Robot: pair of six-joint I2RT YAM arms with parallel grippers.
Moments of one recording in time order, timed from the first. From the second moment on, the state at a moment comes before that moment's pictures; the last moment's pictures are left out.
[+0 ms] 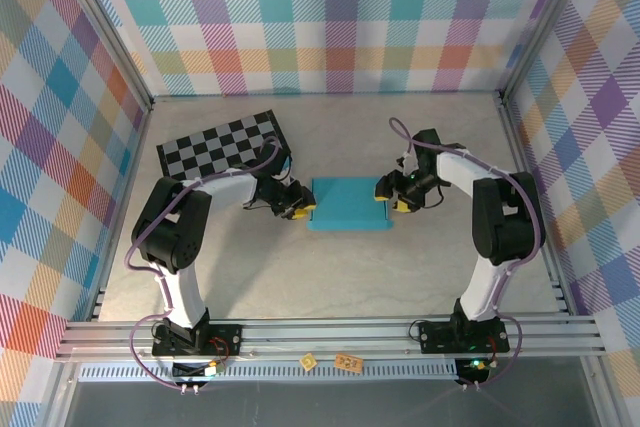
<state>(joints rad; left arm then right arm) -0.44 1.86 1.10 -0.37 0.54 -0.84 0.19 1.84 1.19 -0.74 -0.57 0.38</state>
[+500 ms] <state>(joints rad) -0.43 1.86 1.07 -0.30 0.56 -0.81 0.13 1.88 1.12 -0.63 -0.72 0.34</state>
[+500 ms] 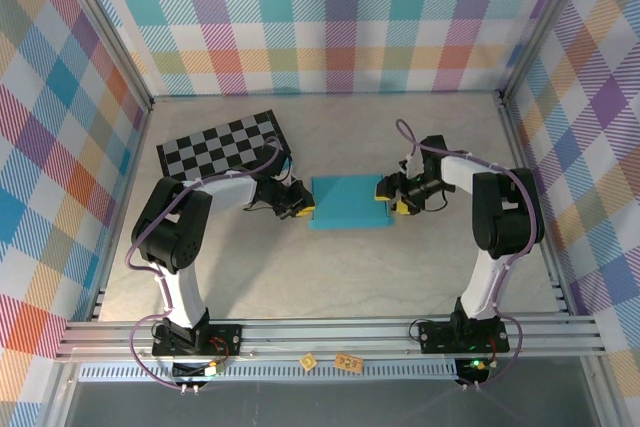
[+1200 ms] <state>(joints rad) -0.38 1.86 1.04 -0.25 0.63 -0.78 0.12 1.92 1.10 -0.50 -0.94 0.34</state>
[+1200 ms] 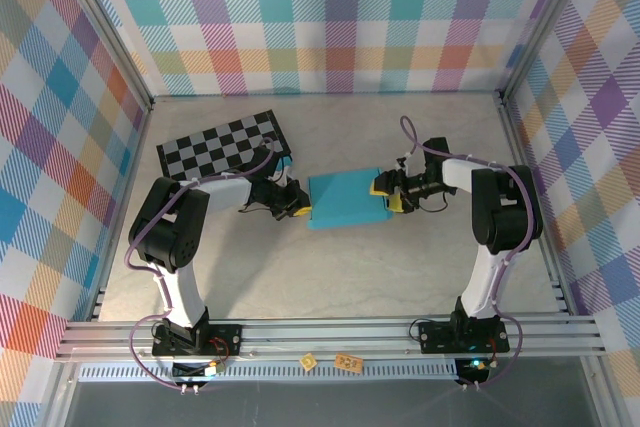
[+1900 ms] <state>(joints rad) -0.37 1.83 1.04 -0.27 0.58 -0.82 0.17 1.93 1.06 -0.30 -1.05 0.57</state>
